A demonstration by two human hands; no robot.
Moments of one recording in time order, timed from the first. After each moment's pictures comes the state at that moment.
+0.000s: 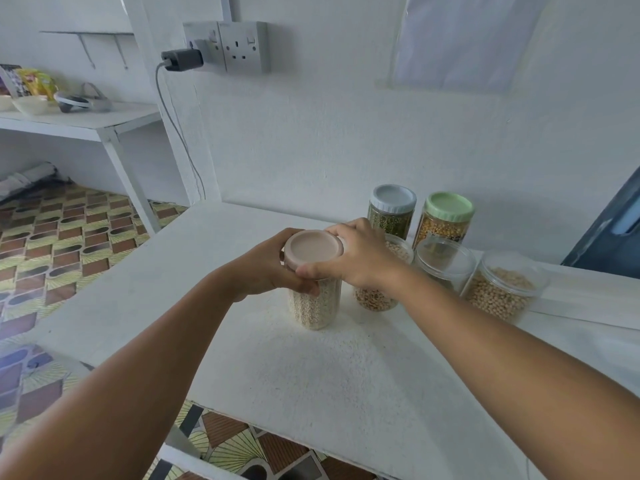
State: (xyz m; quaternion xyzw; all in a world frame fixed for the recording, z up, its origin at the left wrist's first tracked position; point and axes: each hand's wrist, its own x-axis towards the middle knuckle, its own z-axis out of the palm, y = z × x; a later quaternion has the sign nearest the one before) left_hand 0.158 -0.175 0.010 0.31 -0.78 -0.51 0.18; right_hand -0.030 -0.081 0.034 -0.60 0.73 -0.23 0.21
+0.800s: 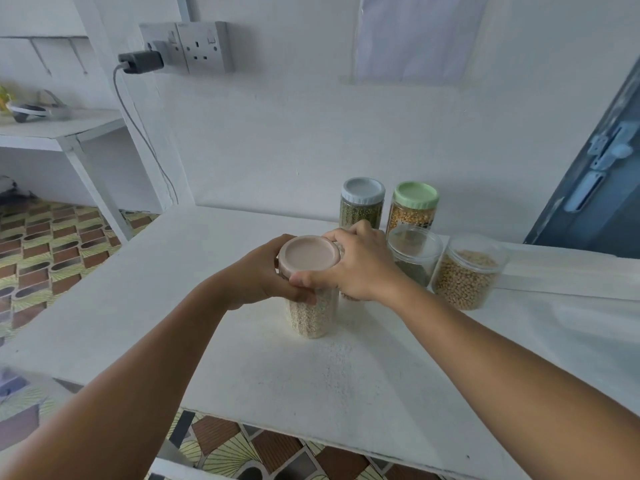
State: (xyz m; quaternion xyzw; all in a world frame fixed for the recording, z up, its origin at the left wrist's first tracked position) left_hand 0.141 -0.147 0.009 0.28 -0.80 -0.51 0.15; right_hand -0.038 -0.034 0.029 -0.57 0.77 -0.26 0.15
